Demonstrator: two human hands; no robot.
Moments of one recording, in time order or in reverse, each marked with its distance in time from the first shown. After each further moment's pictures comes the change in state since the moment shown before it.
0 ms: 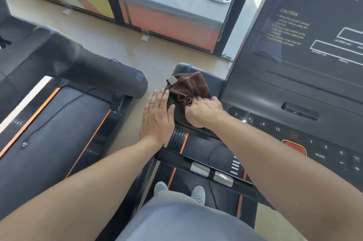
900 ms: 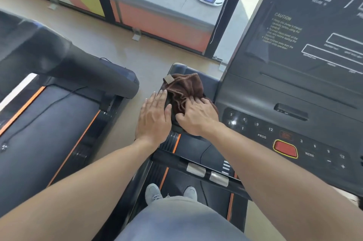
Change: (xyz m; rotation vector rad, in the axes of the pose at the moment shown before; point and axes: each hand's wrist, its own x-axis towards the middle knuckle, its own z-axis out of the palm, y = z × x) left_hand 0.002 0.005 -0.001 -0.038 0.008 -0.006; right_hand -0.004 -0.001 0.021 0.068 0.115 -0.013
